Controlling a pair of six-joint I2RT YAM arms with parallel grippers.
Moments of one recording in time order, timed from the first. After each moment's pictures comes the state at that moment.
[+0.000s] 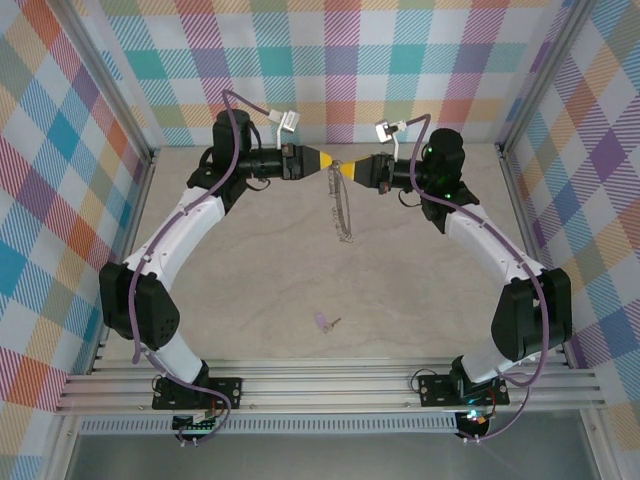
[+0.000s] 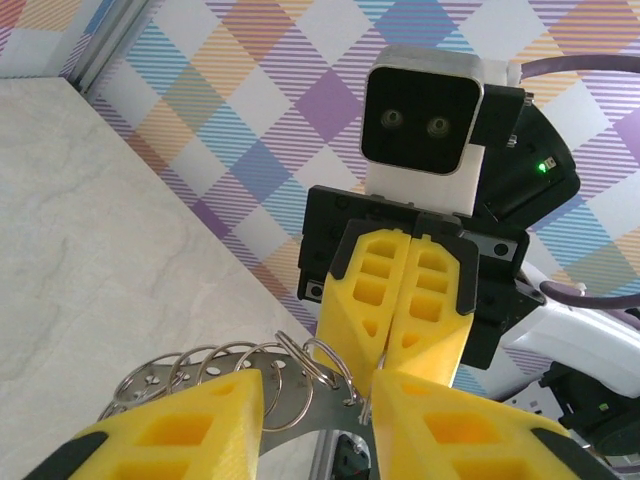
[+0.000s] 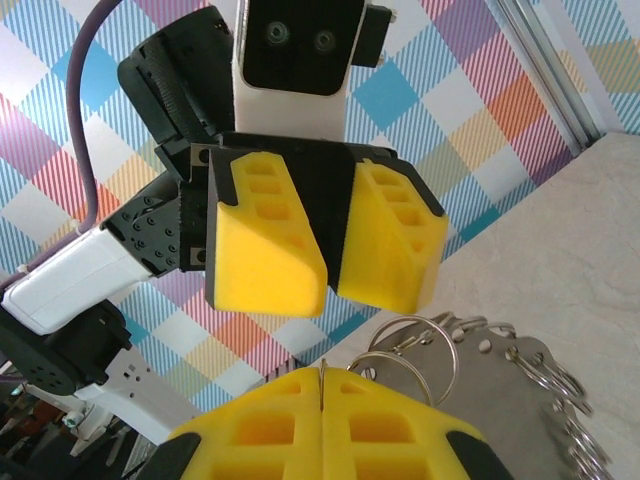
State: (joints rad) left arm -0.37 1.65 1.57 -0.11 1.02 -0.61; right arm 0.32 1.54 1.27 0.33 -1.13 0.71
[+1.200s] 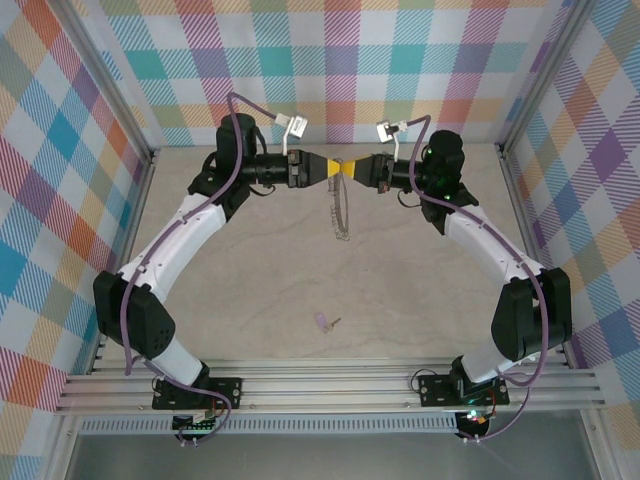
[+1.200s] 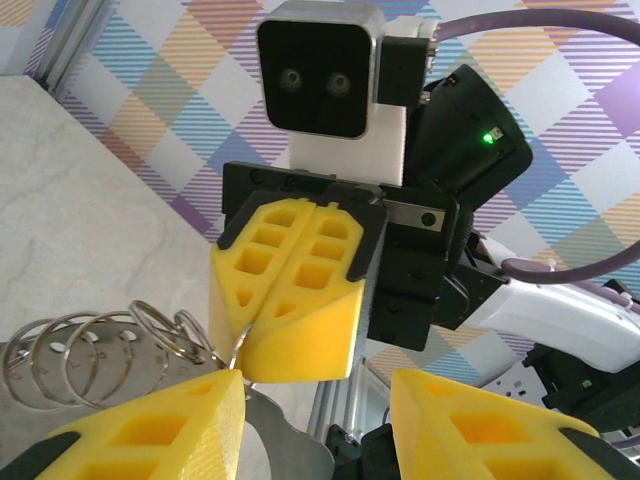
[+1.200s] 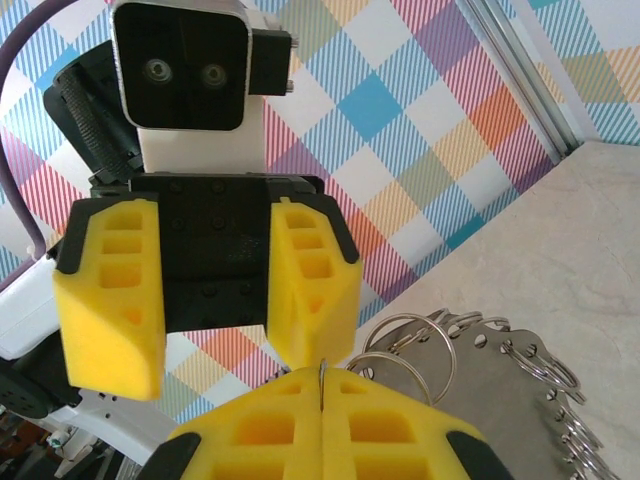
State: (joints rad) left arm -0.43 1.60 1.55 -0.13 0.99 -0.58; right arm 0.32 1.54 1.25 0.35 -1.09 0.71
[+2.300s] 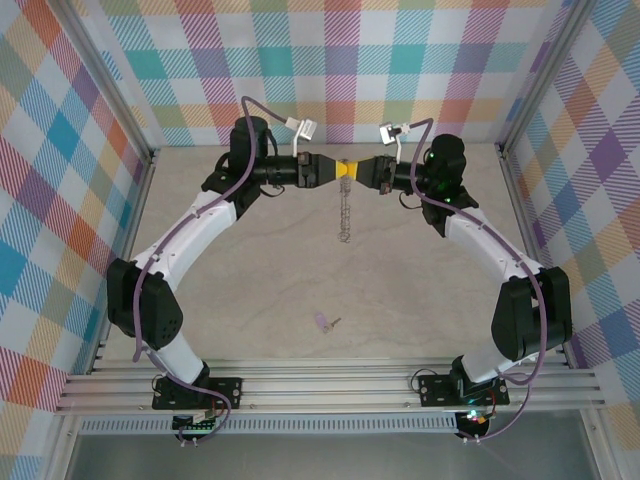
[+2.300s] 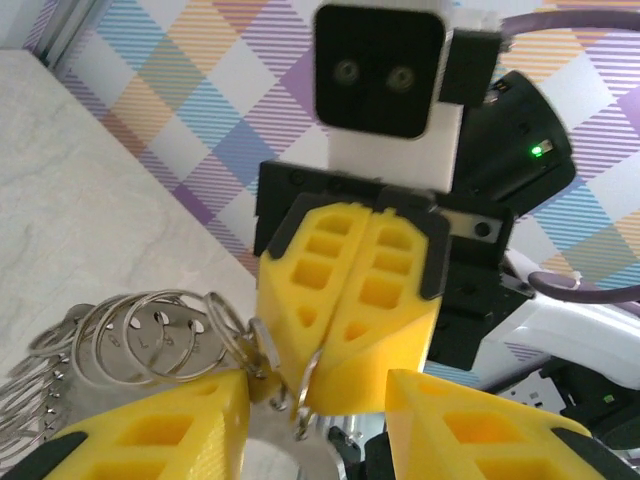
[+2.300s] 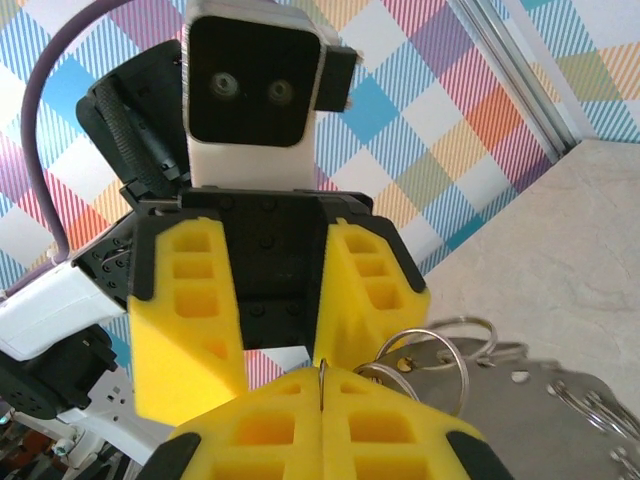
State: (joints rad) left arm -0.45 1.67 1.55 -0.07 0.99 -0.63; right arm 0.31 1.54 1.21 0.41 -1.09 0.76
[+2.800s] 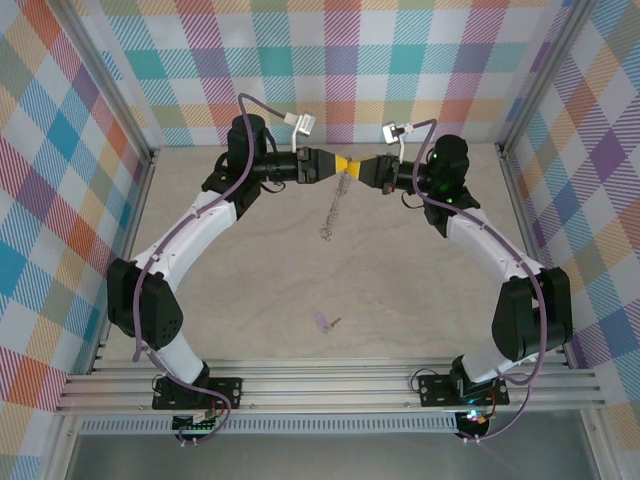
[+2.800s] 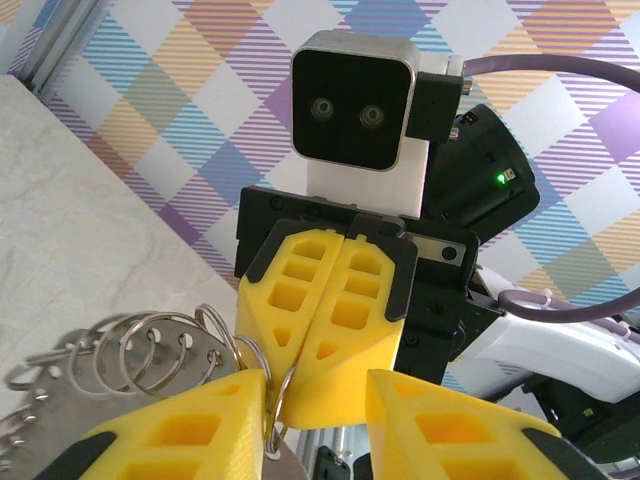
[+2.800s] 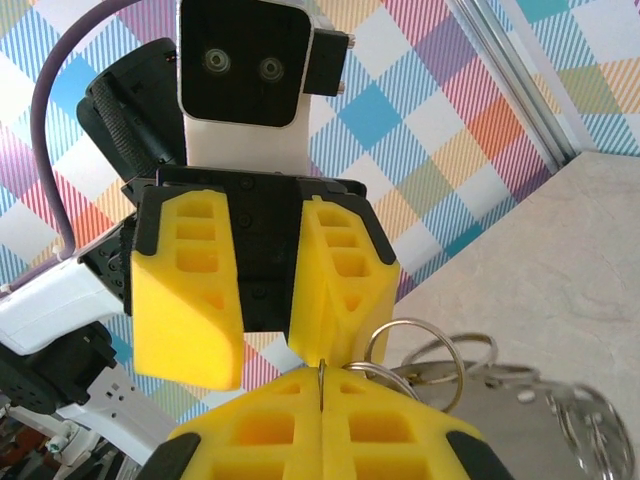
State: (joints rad) left arm -0.45 1.67 1.55 0.00 0.99 -0.68; right arm 0.30 1.54 1.20 0.45 -1.11 0.76
